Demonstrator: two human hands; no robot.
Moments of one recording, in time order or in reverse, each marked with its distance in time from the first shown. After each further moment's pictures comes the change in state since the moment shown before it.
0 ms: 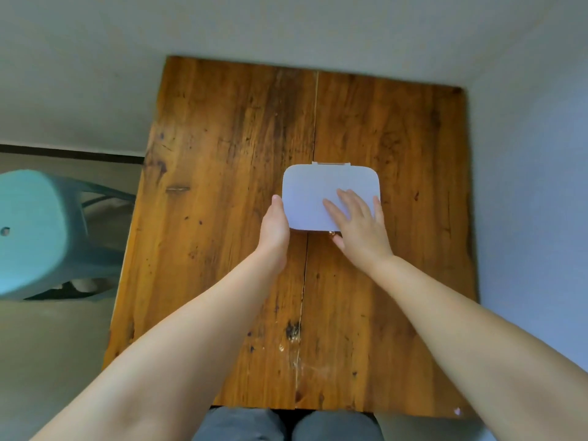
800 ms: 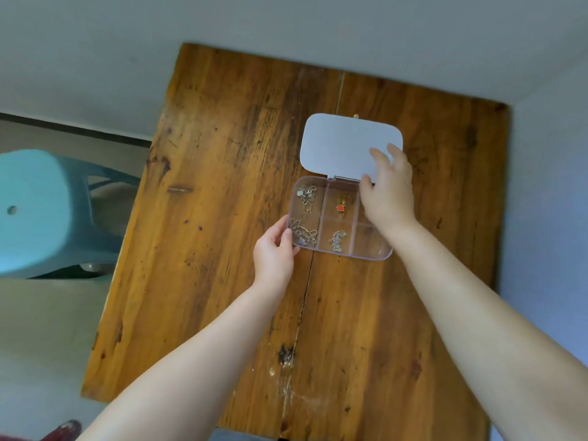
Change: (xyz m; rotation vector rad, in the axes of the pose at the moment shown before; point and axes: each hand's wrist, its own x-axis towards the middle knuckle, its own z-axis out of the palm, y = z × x) left_hand 0.007 -0.026 -0.007 0.000 0.156 0.158; right_hand 0.089 0.024 -0.044 0.506 0.188 0.291
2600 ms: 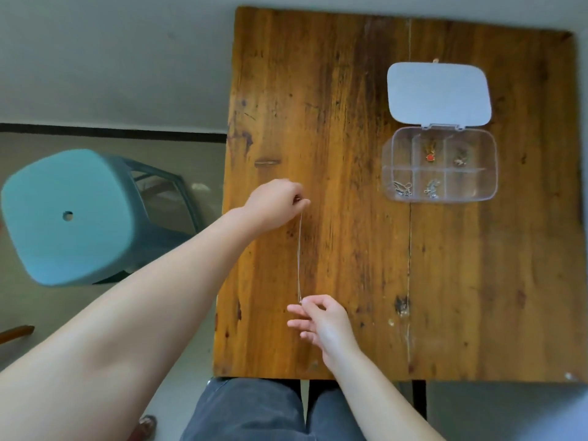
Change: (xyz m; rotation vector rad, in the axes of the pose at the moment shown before) left_hand 0.102 0.047 -0.184 1.304 -0.592 0.673; right_hand -0.268 -0.196 0.162 1.017 -0.457 1.063
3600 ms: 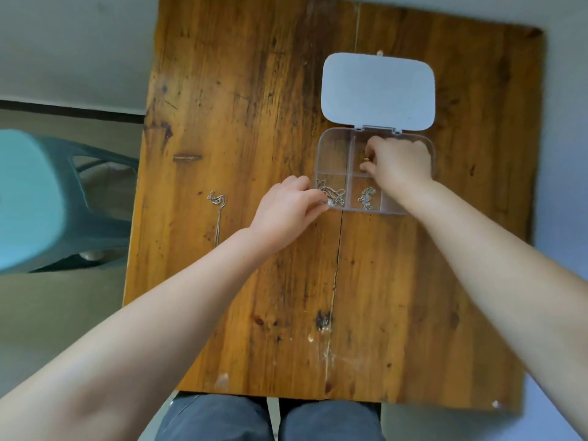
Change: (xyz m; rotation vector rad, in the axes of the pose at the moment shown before) left_hand 0.052 0.131 0.053 -0.024 0.325 0.174; right_hand 0.113 -0.257 -0.189 -1.615 0.501 -0.995
